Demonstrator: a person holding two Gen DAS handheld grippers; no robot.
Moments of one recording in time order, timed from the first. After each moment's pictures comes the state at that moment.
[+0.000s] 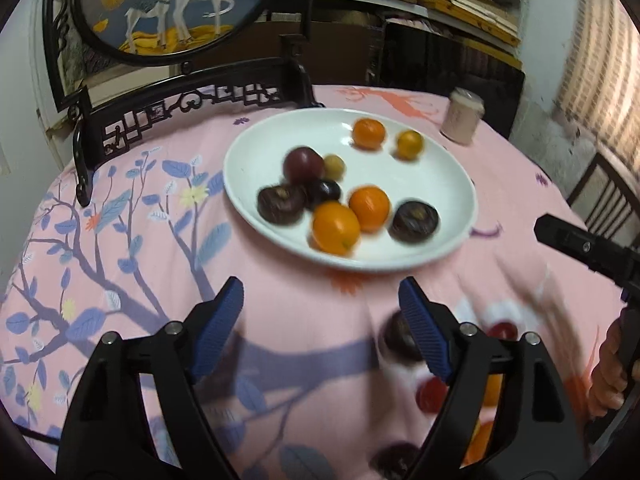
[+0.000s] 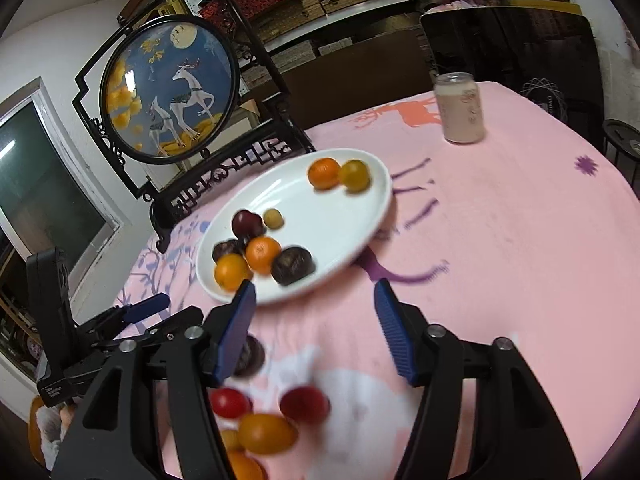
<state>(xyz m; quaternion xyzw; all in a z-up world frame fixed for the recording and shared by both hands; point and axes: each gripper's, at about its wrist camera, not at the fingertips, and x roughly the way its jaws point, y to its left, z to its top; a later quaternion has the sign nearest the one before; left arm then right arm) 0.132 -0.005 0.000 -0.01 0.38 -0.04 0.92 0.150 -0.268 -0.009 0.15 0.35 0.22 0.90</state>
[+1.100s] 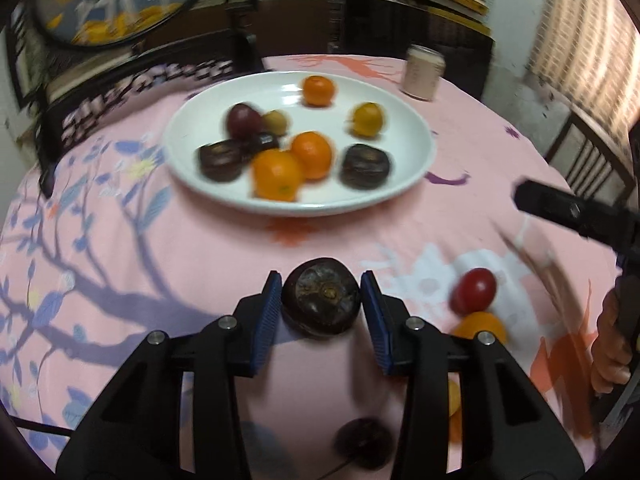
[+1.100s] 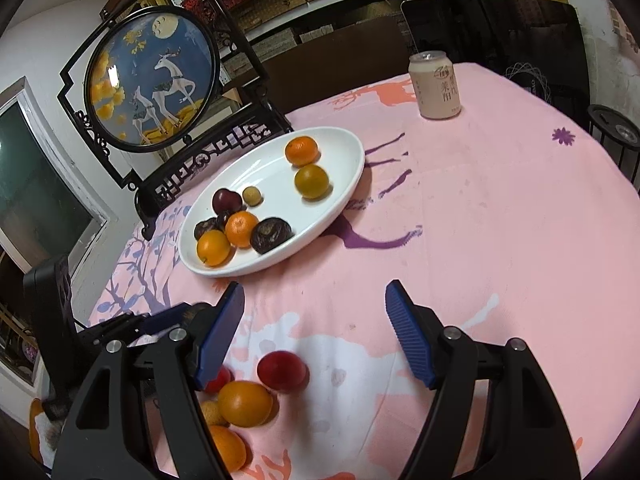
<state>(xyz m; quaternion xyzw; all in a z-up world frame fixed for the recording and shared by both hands) 0.126 -0.024 -0.023 0.00 0.42 -0.09 0.90 0.148 -0.271 -0.022 0.15 0.39 0.21 0.88</state>
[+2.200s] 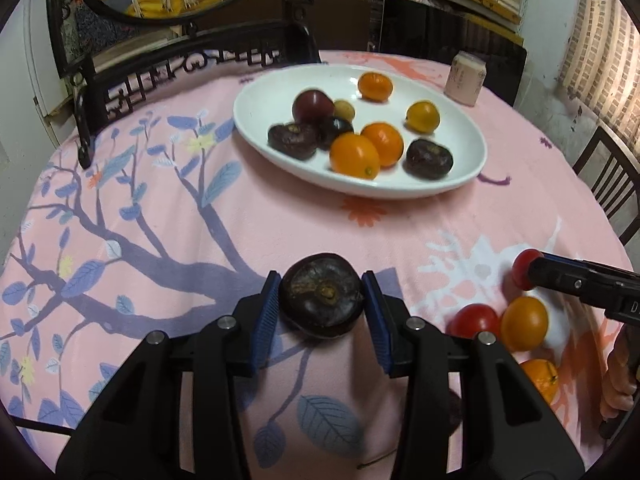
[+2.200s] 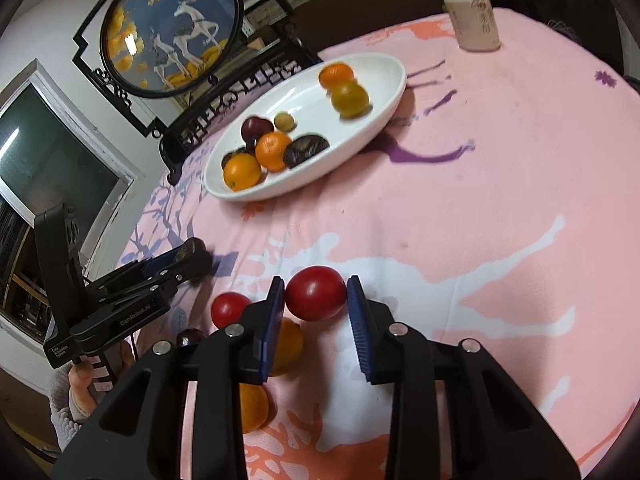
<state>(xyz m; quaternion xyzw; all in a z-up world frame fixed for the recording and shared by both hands) 0.116 0.009 -0.024 -0.01 0.42 -0.04 0.91 0.134 -0.254 -0.045 0.15 0.44 0.27 0.84</state>
